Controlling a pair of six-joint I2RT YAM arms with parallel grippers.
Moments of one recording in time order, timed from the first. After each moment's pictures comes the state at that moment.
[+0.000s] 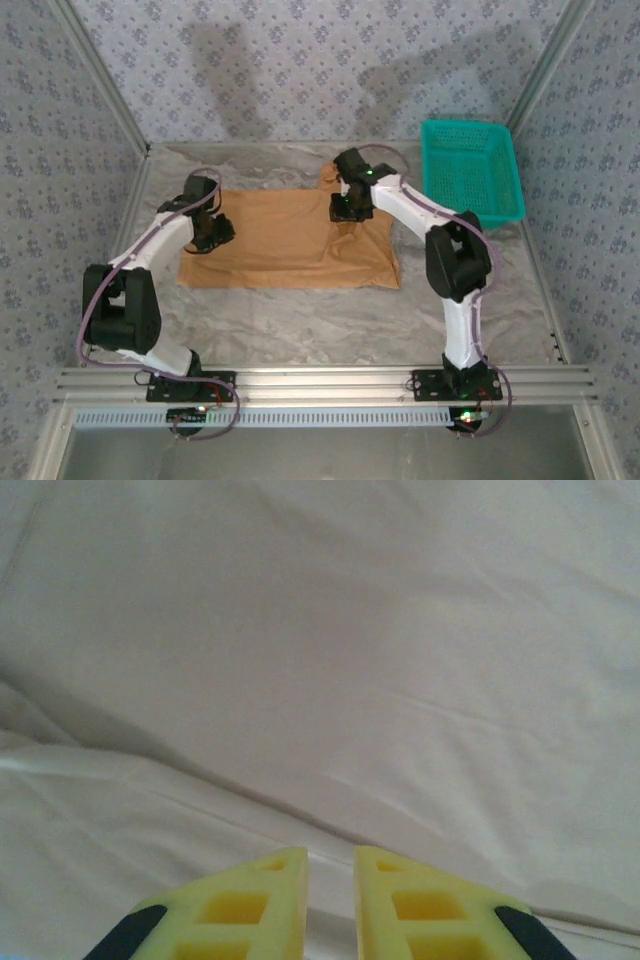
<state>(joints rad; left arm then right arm) -0.16 1.54 1.08 -0.71 0.02 -0.58 0.53 2.07 1.73 -0.83 -0.08 0.39</state>
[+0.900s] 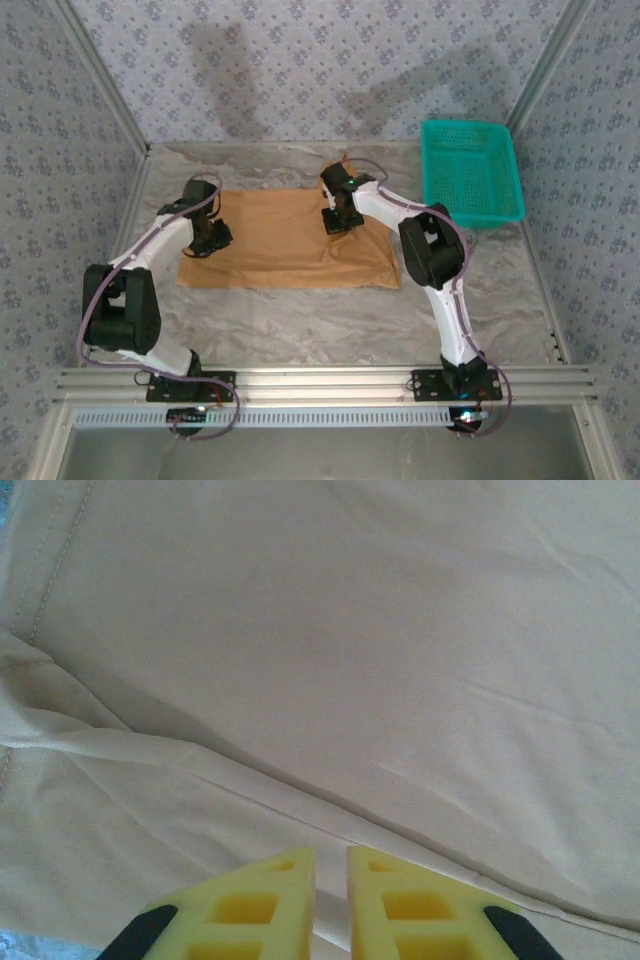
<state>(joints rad) -0.15 1.54 1.06 -0.72 -0.02 -0.55 0.55 2.25 1.79 -0.80 -0.03 0.23</state>
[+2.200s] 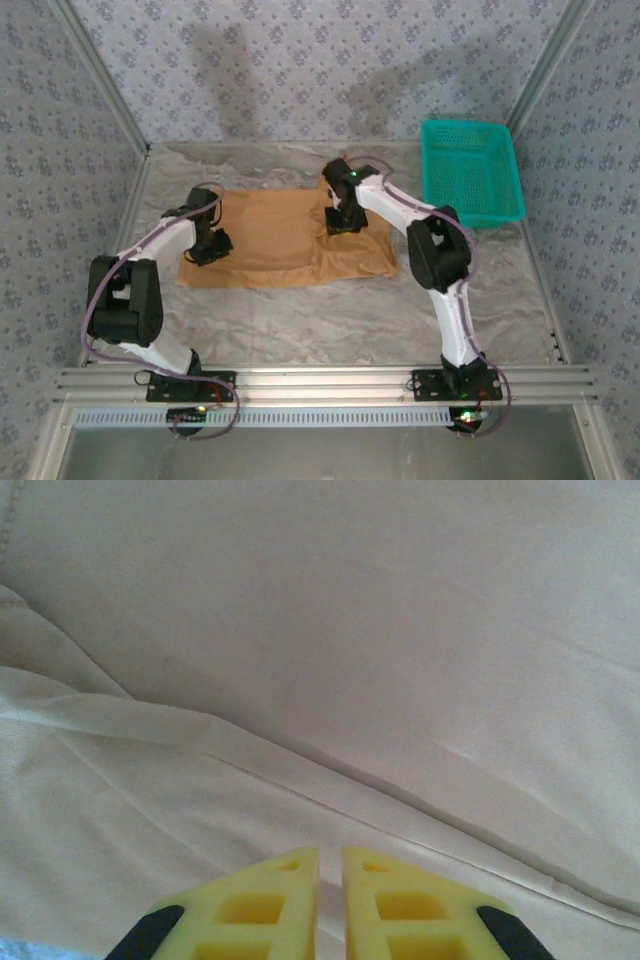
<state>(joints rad) -0.13 1.59 1.00 -0.71 -0.01 -0.55 0.56 2.13 1.75 -0.99 -0.09 0.36</state>
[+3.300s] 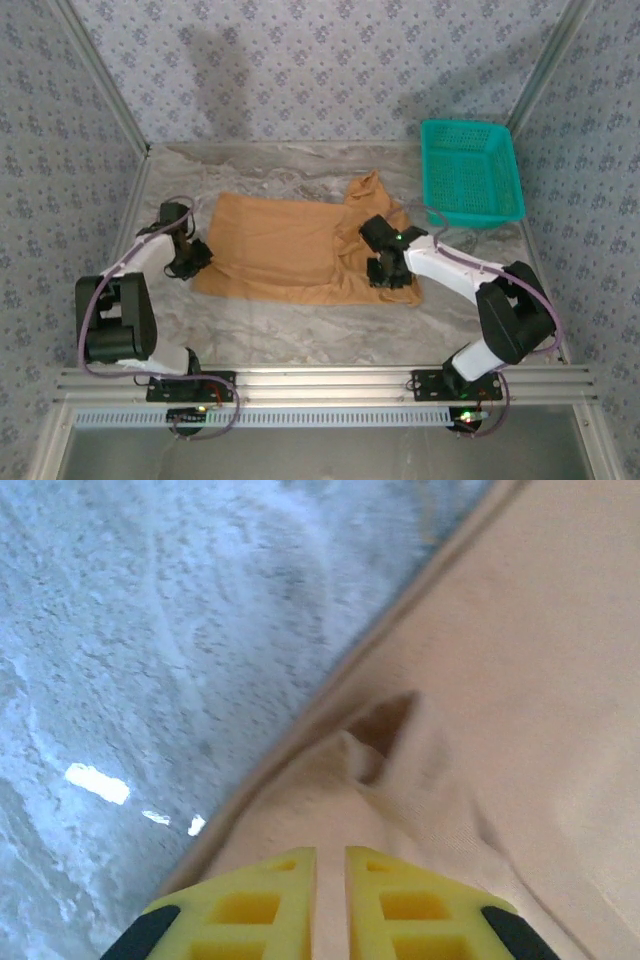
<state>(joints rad) 0.04 1.47 0.86 -0.65 0.06 -0.59 0.62 1.53 1.00 -0.81 0.08 0.60</state>
